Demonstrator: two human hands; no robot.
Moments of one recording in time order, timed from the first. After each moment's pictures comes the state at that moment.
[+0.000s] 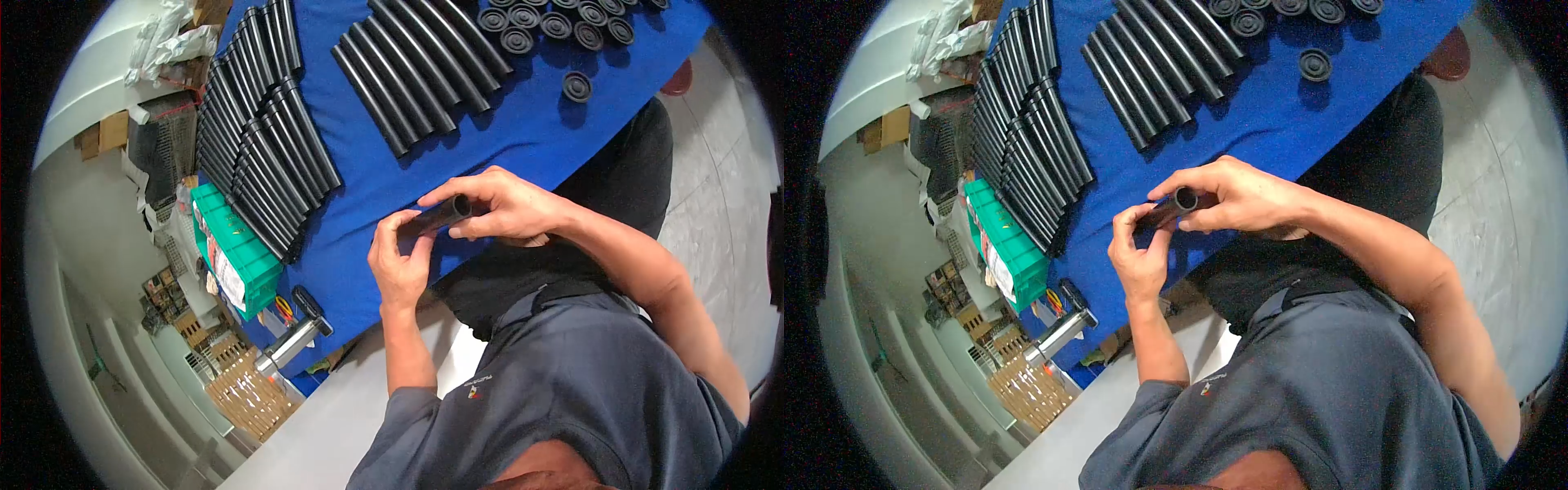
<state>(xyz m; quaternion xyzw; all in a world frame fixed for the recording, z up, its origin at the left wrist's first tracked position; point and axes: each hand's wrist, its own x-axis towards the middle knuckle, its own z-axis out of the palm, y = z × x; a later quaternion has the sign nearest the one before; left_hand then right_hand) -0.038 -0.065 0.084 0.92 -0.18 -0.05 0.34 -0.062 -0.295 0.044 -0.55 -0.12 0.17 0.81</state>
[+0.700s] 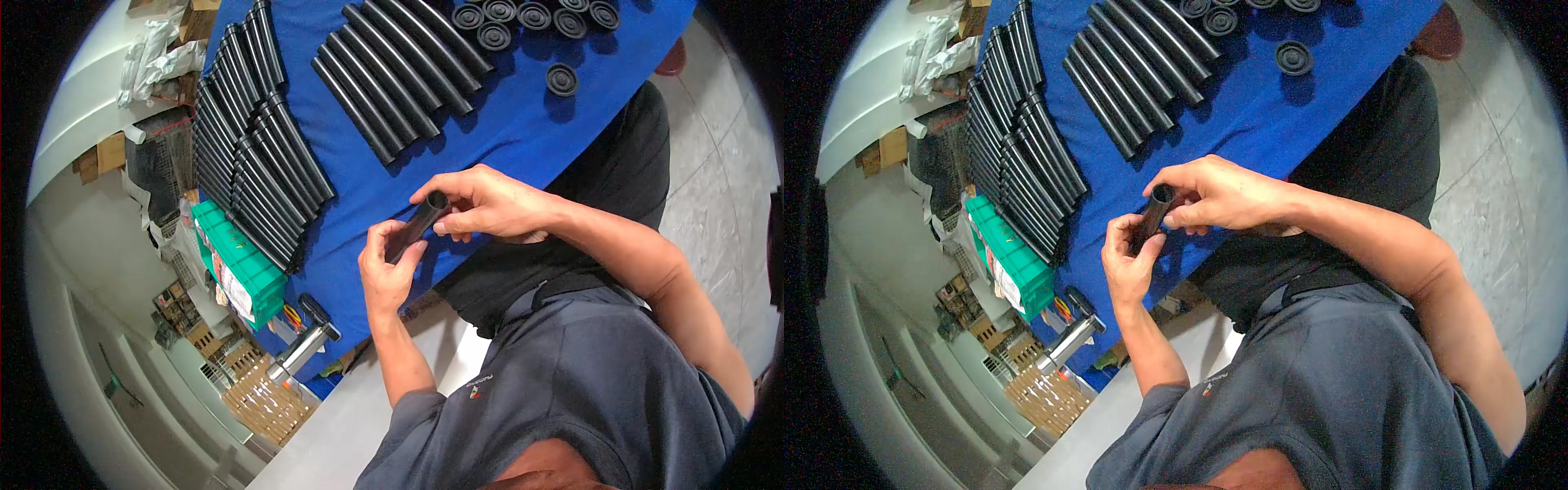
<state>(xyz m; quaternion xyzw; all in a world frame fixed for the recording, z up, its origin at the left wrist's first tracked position) -0.025 -0.044 0.087 0.88 -0.10 -0.23 0.40 -0.059 -0.288 0.035 -0.50 -0.06 0.19 0.84</state>
